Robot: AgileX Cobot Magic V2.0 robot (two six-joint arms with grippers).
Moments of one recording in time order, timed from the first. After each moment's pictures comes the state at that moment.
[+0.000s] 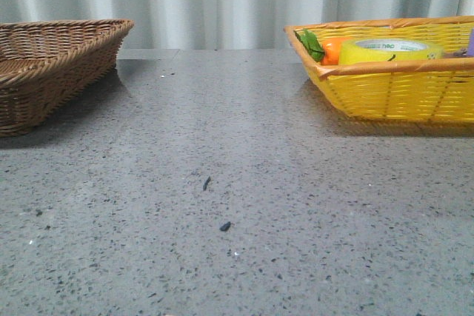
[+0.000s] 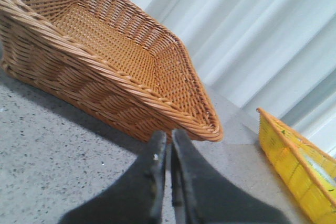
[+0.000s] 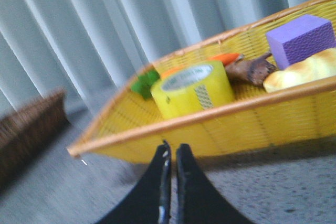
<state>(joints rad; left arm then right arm) -0.14 0.00 0.00 -0.69 0.13 -0.03 0.13 0.04 0.01 0.10 -0.05 0.33</state>
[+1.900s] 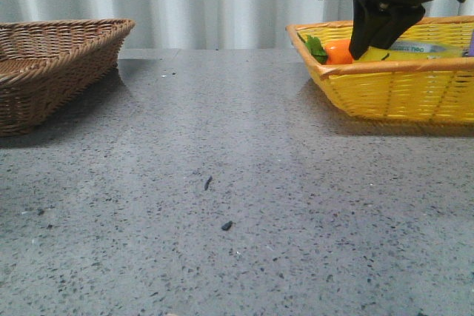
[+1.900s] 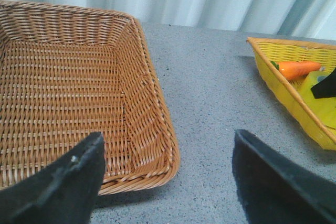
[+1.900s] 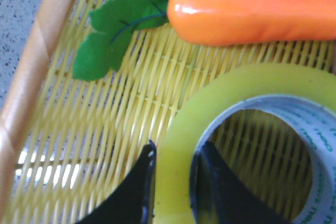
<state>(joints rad) -0.22 0.60 -0.64 -0.38 0.47 0.10 0.19 1.73 -1.46 0.07 0.80 -0.01</state>
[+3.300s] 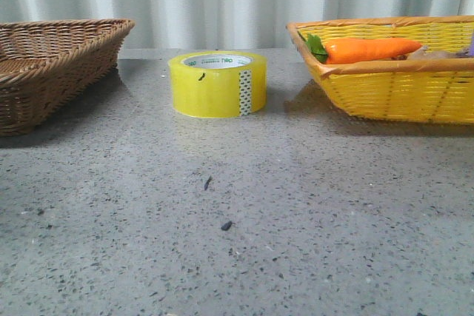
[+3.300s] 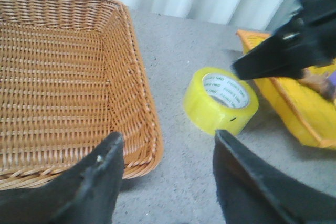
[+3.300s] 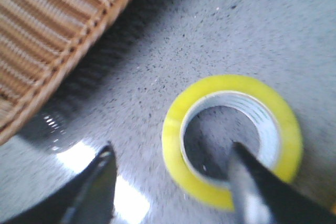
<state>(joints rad) -0.22 0.60 -0.64 -0.47 0.49 0.10 0.58 1.82 -1.91 0.07 1.02 -0.01</state>
